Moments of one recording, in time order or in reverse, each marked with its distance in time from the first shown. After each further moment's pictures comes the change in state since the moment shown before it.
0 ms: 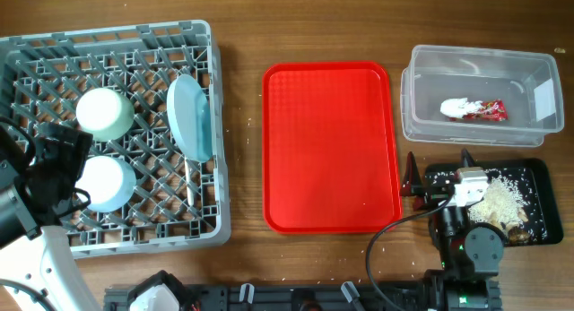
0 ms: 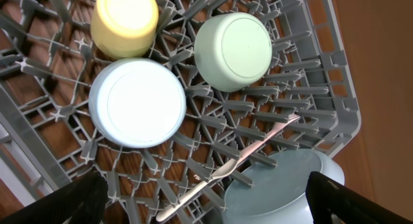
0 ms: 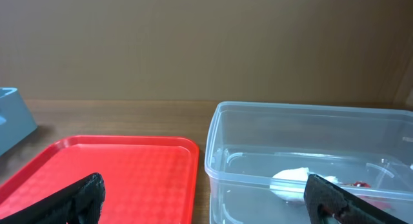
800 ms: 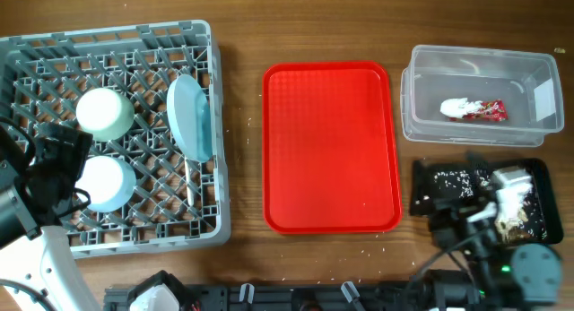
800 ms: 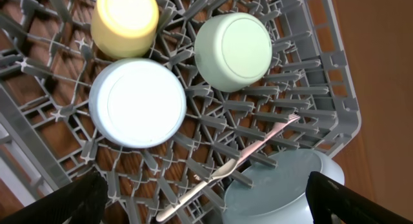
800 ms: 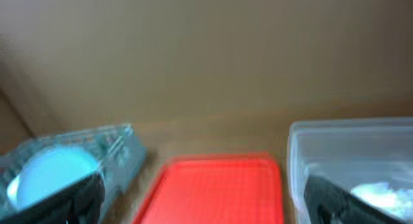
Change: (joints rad) left arm 0.000 0.000 0.000 0.000 0.000 0.000; right arm -0.002 0.093 0.447 -0.342 -0.227 0.257
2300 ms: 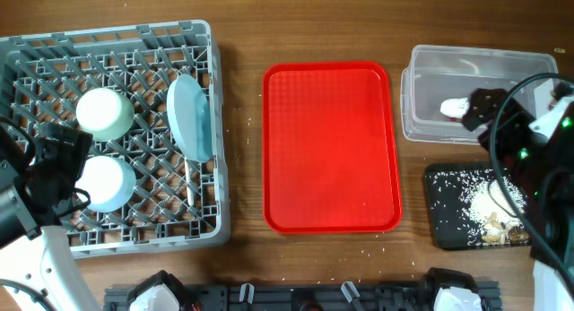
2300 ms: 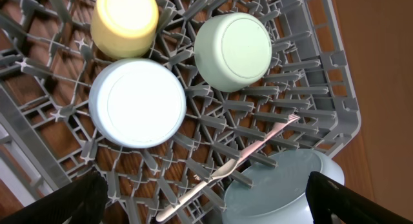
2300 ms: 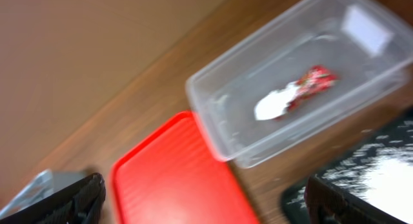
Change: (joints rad) left arm 0.000 0.000 0.000 0.001 0.000 0.000; right arm -0.154 0.828 0.829 -0.649 0.262 0.260
